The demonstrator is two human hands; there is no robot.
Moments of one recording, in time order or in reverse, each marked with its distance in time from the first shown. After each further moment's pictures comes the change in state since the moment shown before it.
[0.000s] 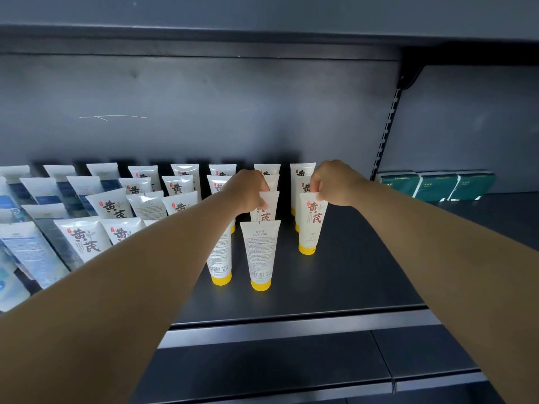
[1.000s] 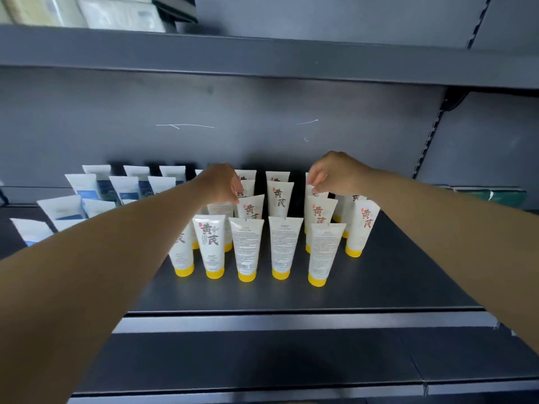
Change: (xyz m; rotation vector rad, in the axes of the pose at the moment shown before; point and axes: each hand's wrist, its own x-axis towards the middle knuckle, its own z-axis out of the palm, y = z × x) left_hand -0.080 -0.126 -0.095 0.001 -0.005 -0.120; right_hand 0.000 -0.128 -0.030 0.106 -0.044 -0.128
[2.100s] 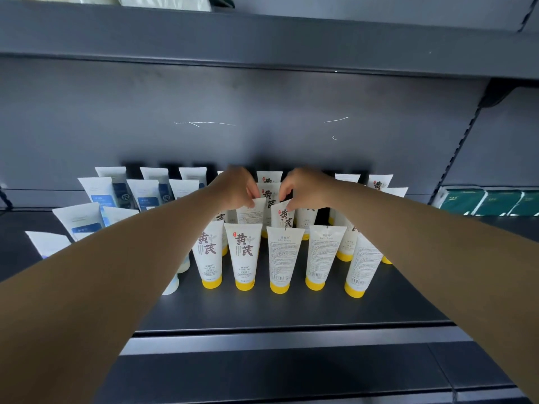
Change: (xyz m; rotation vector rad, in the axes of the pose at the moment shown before) left_hand 0.025 -0.052 0.006 -0.091 -0.021 0.095; right_hand 0.068 -0.077 0.066 -0.088 -0.112 -0.117
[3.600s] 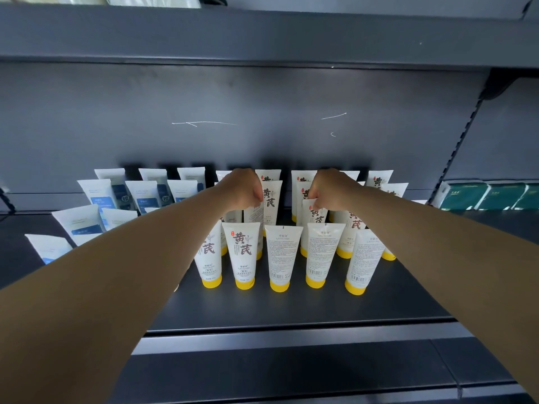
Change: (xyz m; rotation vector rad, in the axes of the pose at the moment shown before) left_hand -0.001 0.017 0.003 0.057 -0.018 0.014; right_hand -0.013 0.037 0.005 -0.124 -0.009 0.207
